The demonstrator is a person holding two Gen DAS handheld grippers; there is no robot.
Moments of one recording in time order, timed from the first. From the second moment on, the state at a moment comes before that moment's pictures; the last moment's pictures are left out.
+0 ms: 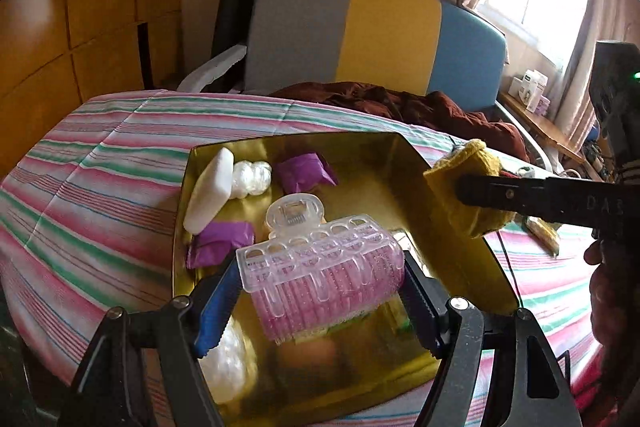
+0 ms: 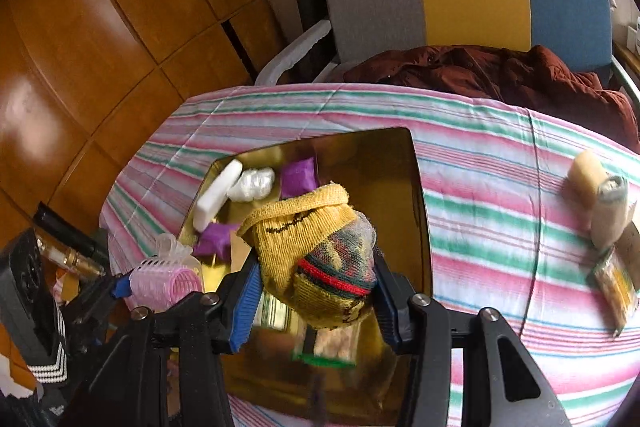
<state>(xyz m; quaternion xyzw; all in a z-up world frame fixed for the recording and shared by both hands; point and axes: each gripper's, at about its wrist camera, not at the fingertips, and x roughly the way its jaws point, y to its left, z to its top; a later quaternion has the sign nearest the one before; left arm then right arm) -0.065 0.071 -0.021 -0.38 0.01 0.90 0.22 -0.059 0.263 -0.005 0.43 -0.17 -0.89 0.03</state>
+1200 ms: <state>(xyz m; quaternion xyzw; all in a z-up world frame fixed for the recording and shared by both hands) -0.061 0.050 -0.014 -0.35 0.01 0.93 0.15 -0.022 0.243 -0.017 0.41 -0.09 -0.91 -0.07</state>
